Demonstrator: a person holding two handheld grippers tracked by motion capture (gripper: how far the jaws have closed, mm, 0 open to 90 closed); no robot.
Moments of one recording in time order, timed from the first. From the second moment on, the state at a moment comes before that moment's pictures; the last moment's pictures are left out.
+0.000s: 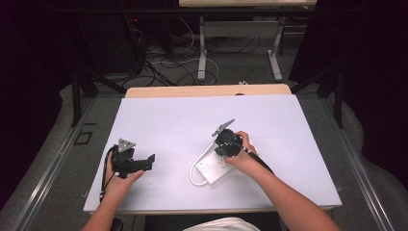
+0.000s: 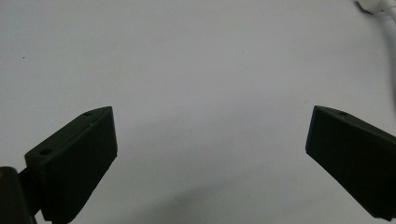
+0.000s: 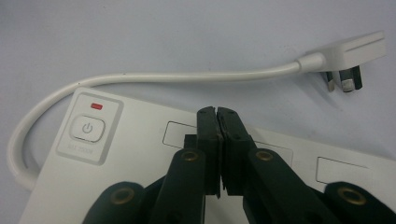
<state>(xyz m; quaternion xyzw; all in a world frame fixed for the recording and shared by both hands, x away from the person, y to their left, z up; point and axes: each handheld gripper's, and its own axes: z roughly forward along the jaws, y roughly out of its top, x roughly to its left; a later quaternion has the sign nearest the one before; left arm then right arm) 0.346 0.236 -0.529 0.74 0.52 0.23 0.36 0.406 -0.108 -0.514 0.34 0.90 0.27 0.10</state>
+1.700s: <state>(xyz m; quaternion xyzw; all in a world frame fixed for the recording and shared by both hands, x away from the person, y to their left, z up) 0.346 0.236 -0.529 0.74 0.52 0.22 0.36 0.411 -0.117 -0.513 0.36 0.89 0.26 0.11</state>
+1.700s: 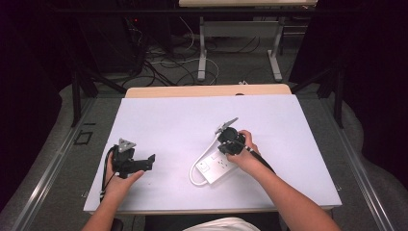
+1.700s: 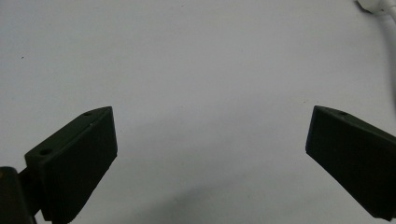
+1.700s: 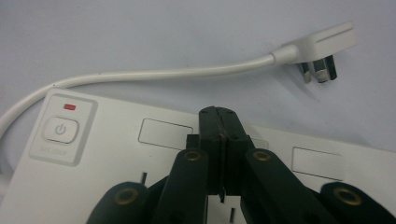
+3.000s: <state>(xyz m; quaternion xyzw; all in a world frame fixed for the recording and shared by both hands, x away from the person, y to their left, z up) 0.346 0.236 -0.529 0.74 0.52 0.22 0.36 0.424 -0.134 -0.515 0.40 0.87 0.25 0.12</state>
